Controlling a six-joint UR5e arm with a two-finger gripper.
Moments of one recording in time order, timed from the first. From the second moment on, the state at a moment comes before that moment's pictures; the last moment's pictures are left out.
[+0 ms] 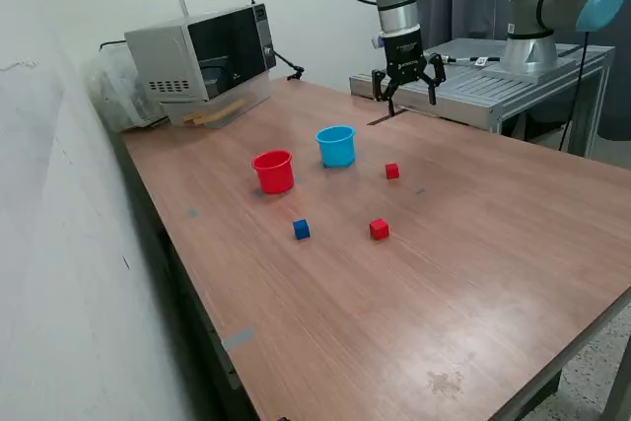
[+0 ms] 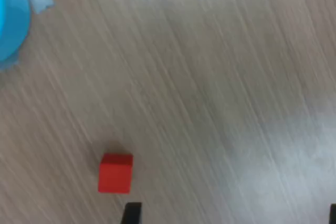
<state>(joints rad) -0.15 -1.27 1.94 -2.19 -1.48 1.86</state>
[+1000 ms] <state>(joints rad) -0.07 -1.07 1.80 -2.19 -1.30 1.77</state>
